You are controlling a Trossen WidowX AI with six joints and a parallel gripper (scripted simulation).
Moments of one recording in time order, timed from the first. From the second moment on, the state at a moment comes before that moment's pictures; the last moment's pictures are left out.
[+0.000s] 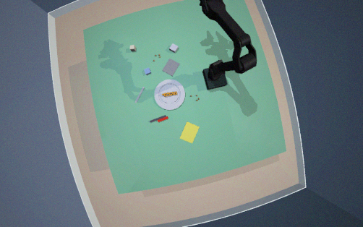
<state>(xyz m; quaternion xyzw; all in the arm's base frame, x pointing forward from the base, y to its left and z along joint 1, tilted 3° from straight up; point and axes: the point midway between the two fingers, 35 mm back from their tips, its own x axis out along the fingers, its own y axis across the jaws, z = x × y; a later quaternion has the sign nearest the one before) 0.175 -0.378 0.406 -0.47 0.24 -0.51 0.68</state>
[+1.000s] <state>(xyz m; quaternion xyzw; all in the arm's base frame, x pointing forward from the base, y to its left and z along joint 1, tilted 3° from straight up) 0.326 -0.288 0.279 -0.28 0.27 -0.29 0.87</state>
